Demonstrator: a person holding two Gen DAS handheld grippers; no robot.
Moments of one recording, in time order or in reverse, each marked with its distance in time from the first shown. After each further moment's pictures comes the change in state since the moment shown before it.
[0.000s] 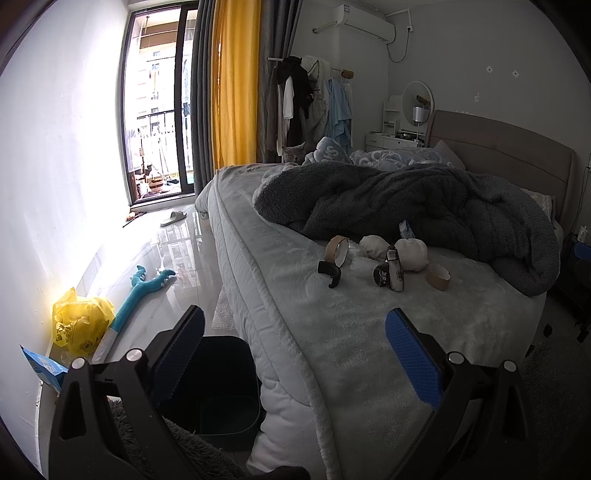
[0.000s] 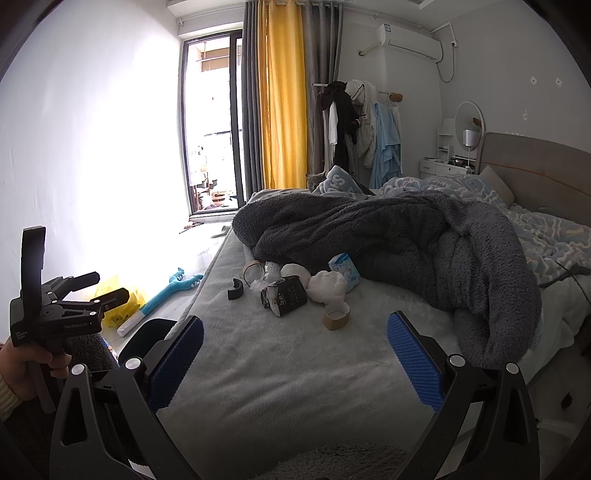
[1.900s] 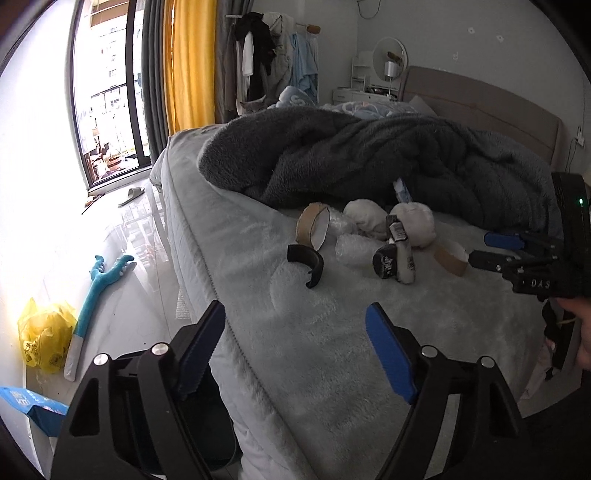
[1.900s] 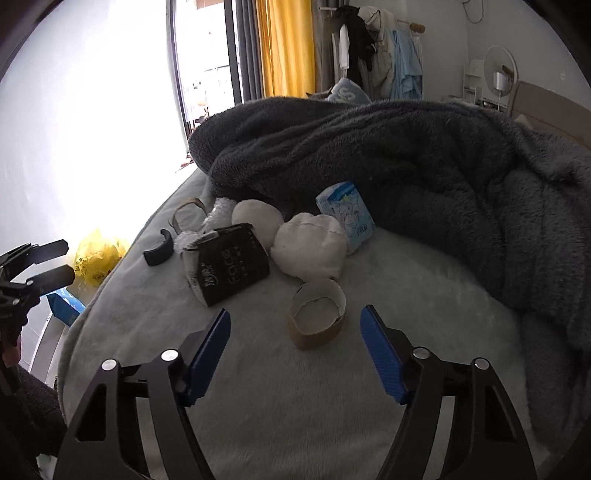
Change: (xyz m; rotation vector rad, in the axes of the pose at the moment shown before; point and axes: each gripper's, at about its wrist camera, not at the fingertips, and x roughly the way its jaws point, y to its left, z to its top) left arm 0.129 -0.015 0.012 0.076 0.179 -0.132; right arm 0.214 -0.057 -0.014 -0.013 0.322 0.042
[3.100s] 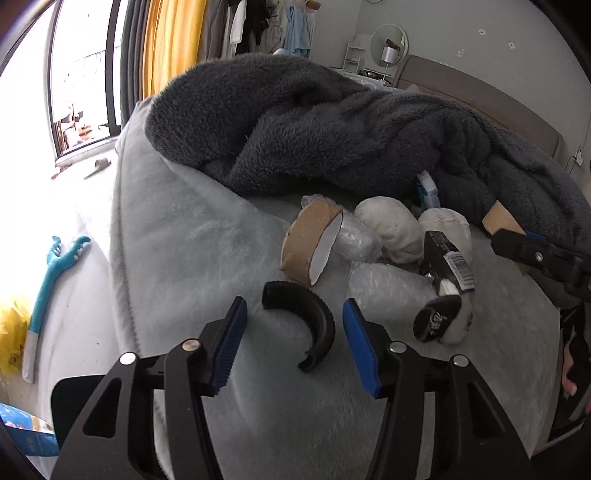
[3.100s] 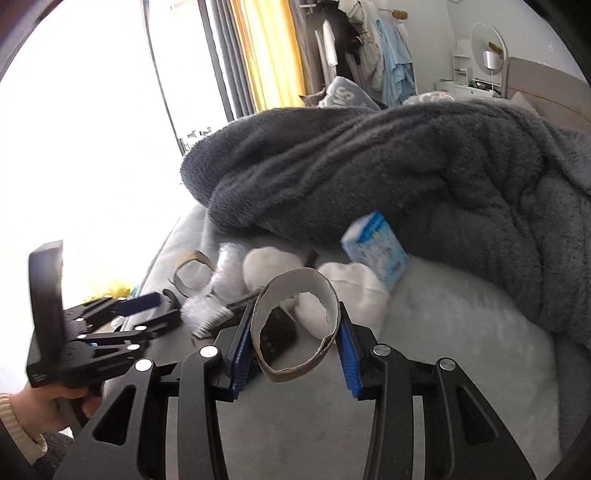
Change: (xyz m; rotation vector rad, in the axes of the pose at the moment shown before) left arm 0.117 0.010 0.029 -0.065 0.092 -0.135; right arm 0.023 0.014 0.045 0.106 -0.034 0.062
